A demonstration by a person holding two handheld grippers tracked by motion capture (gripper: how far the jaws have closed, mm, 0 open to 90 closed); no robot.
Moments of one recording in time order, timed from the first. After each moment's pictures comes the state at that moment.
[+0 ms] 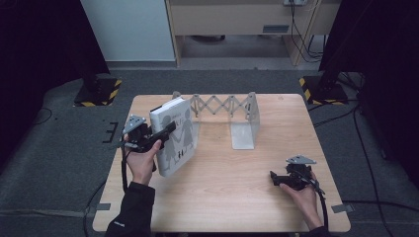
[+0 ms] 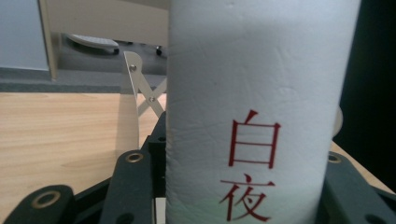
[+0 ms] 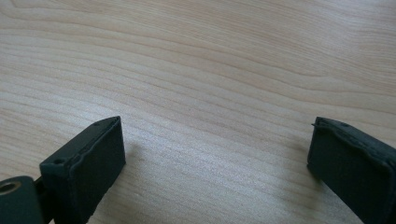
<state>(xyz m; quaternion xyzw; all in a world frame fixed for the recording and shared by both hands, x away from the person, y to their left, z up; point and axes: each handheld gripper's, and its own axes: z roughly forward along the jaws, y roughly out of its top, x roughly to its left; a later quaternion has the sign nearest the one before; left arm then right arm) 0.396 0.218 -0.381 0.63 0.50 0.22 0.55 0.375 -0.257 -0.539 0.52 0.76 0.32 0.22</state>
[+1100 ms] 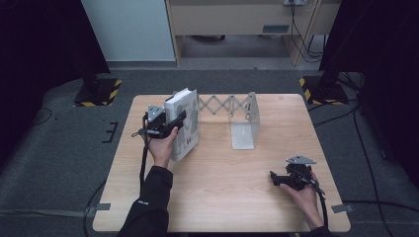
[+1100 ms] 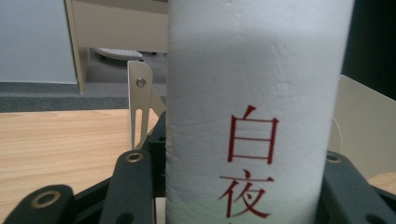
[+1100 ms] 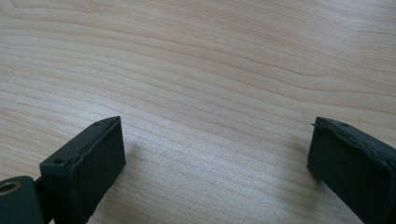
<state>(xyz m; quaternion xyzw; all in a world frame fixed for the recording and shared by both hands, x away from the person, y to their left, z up) 0.453 0.187 -0.412 0.62 0.50 0.27 0.53 0.375 -0.257 -0.539 0.52 0.76 0.32 0.22</state>
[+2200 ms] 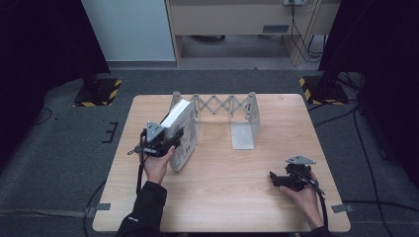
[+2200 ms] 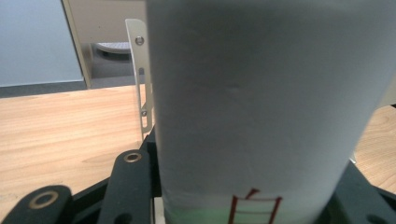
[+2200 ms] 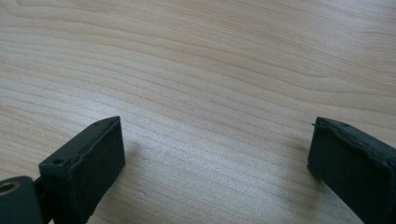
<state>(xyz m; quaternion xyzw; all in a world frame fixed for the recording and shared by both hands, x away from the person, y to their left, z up) 0.403 0.195 -0.433 0.66 0.48 0.29 0.50 0.375 -0.255 -0.539 0.52 0.76 0.32 0.21</state>
